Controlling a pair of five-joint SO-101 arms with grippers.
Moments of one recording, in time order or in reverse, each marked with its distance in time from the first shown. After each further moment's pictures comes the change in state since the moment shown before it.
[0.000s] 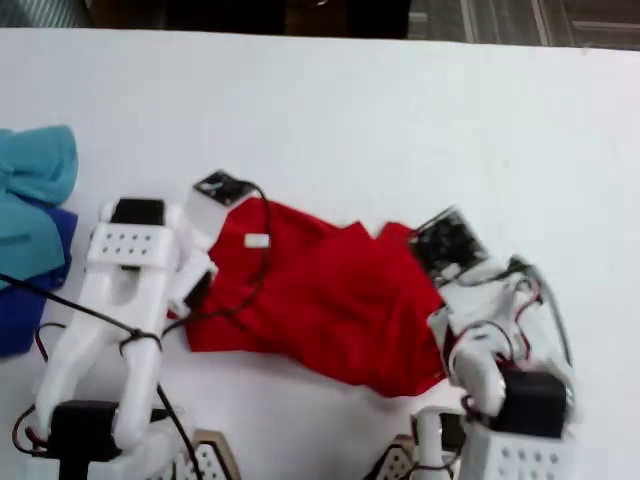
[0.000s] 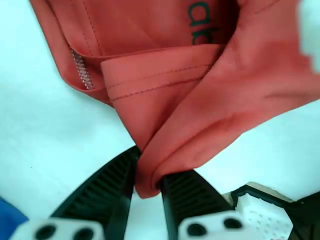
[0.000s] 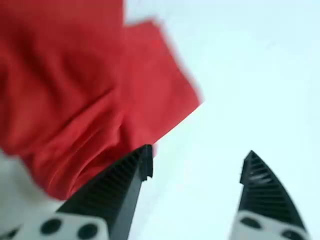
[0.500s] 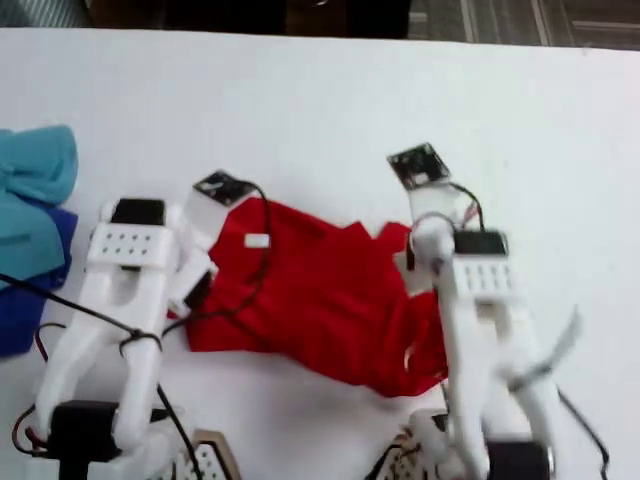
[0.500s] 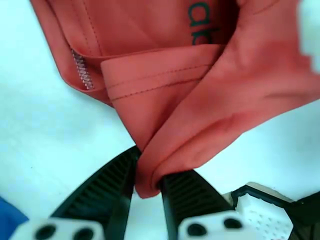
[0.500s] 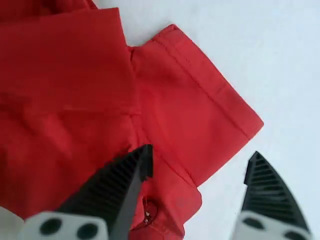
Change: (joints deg) left arm 0.0 0.0 0.0 0.0 0.1; right arm -7.6 51.4 -4.8 -19.7 -17.5
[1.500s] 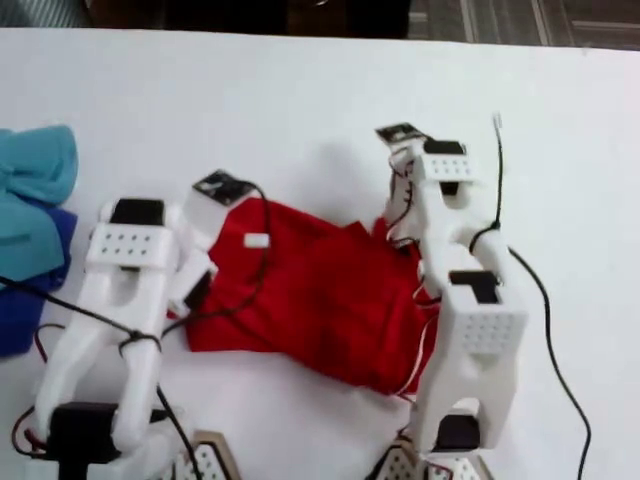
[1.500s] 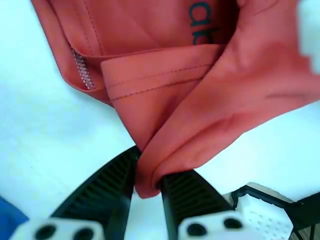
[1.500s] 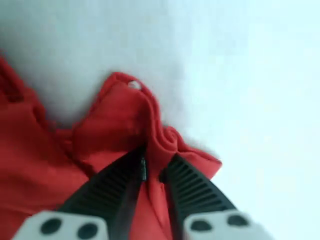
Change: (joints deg) left arm 0.1 -0.2 0.0 0.0 0.0; right arm -0.4 55.4 -50.5 12.4 -1.1
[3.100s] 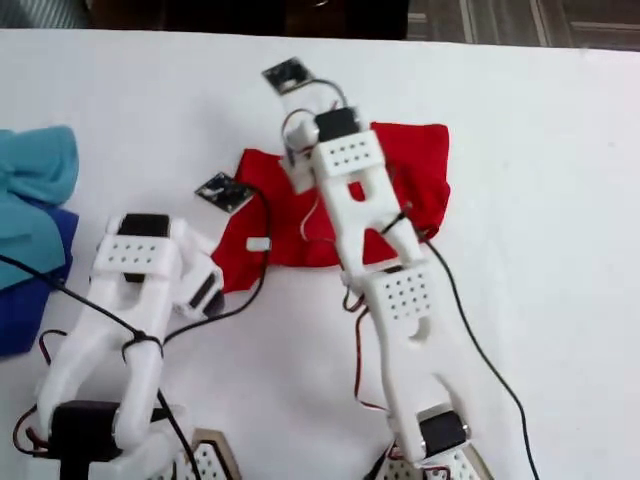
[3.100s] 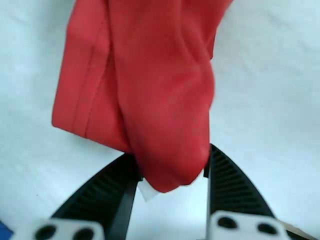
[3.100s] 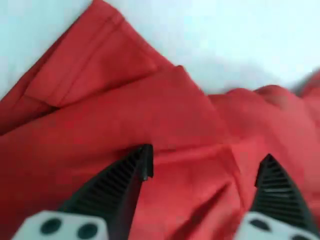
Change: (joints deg) left arm -0.2 0.0 7.1 -12.5 -0.2; right arm -19.5 27.0 -55.0 7.9 -7.6
